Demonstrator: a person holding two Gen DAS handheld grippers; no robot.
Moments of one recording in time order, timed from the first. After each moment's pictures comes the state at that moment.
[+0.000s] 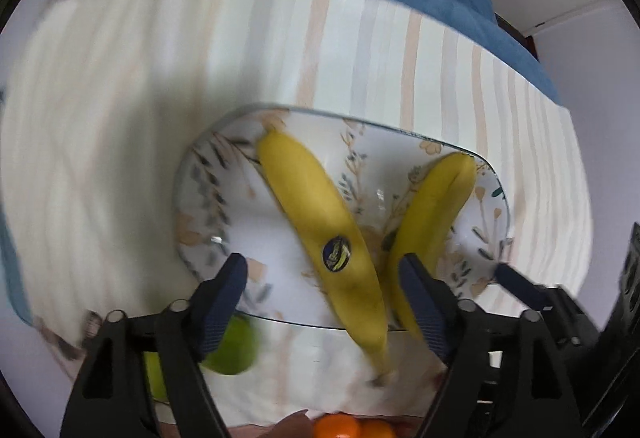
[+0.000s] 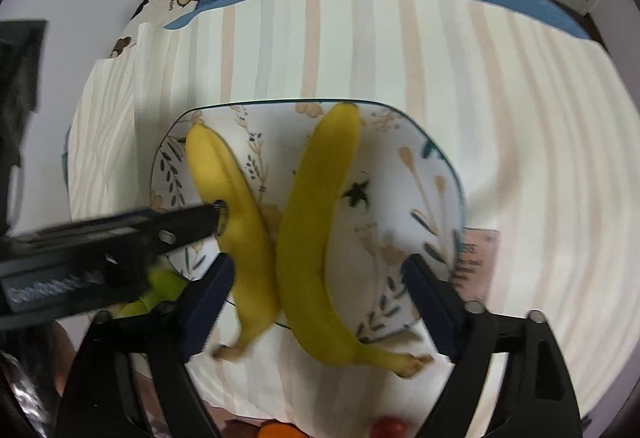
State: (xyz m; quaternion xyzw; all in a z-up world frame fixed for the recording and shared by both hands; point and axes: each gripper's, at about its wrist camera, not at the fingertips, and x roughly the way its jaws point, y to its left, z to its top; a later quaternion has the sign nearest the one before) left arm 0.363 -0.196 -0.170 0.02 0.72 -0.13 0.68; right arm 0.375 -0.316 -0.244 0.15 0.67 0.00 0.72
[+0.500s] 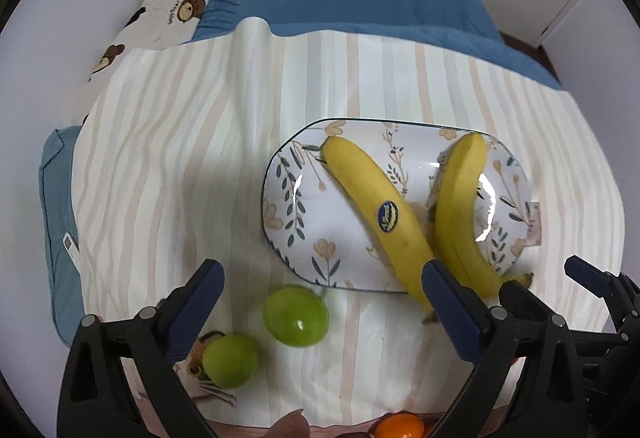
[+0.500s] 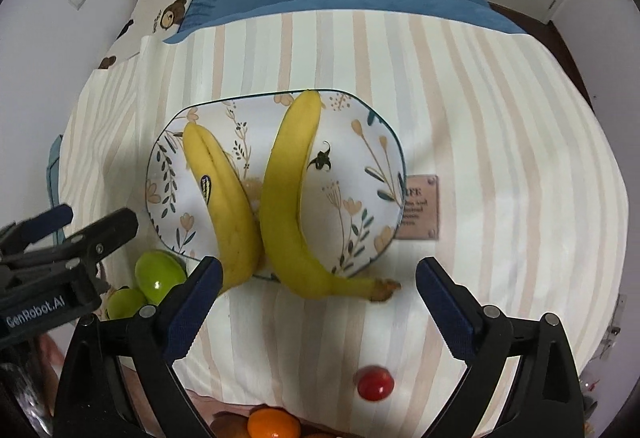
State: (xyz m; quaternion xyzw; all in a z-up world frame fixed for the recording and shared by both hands) left arm 0.306 -0.171 -0.121 0.08 0.63 -0.10 0.77; right arm 0.317 -0.313 -0.194 0.13 0.64 -0.07 0.76
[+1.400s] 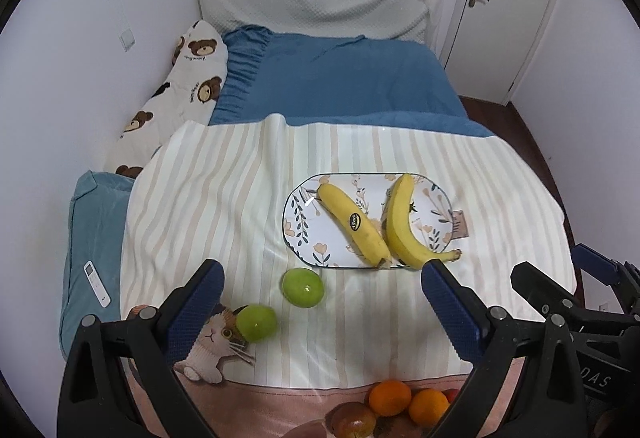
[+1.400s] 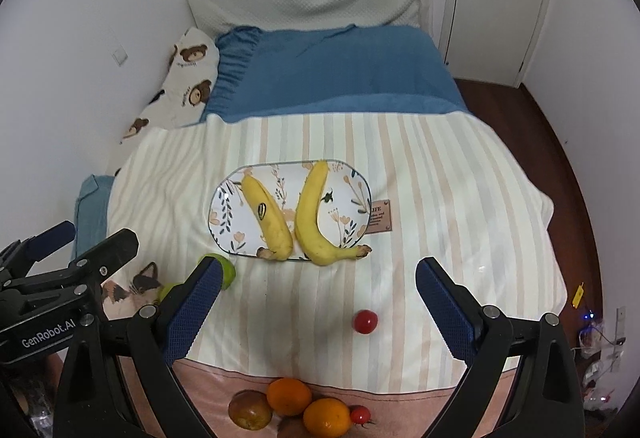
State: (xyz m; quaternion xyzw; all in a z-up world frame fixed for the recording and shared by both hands) left arm 0.190 -0.133 0.006 0.06 0.49 -0.13 0.86; right arm 0.196 -0.272 -0.043 0.11 0.49 -0.09 0.86
